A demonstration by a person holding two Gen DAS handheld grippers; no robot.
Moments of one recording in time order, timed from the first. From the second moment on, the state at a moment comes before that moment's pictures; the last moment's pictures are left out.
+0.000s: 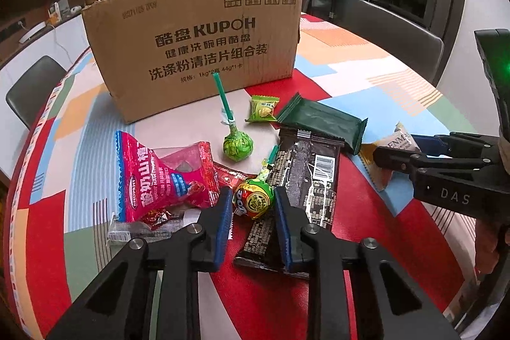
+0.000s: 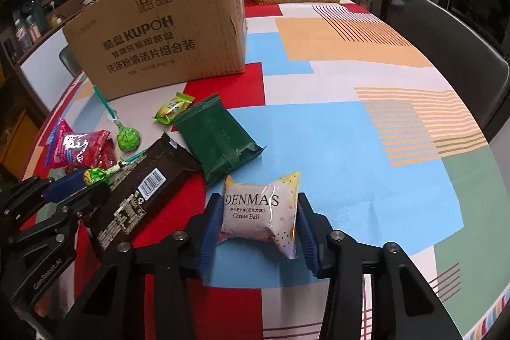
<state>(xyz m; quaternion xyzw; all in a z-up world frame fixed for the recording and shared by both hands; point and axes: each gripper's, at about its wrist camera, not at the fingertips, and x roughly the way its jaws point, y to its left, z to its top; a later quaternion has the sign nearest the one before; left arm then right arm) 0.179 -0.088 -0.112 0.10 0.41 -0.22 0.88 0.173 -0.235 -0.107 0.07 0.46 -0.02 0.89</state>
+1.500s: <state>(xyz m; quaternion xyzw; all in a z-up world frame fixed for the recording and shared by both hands) 0.194 -0.053 0.046 0.07 0.22 -0.18 0.96 0.203 -0.190 0.060 0.01 0.23 0.06 0.97</state>
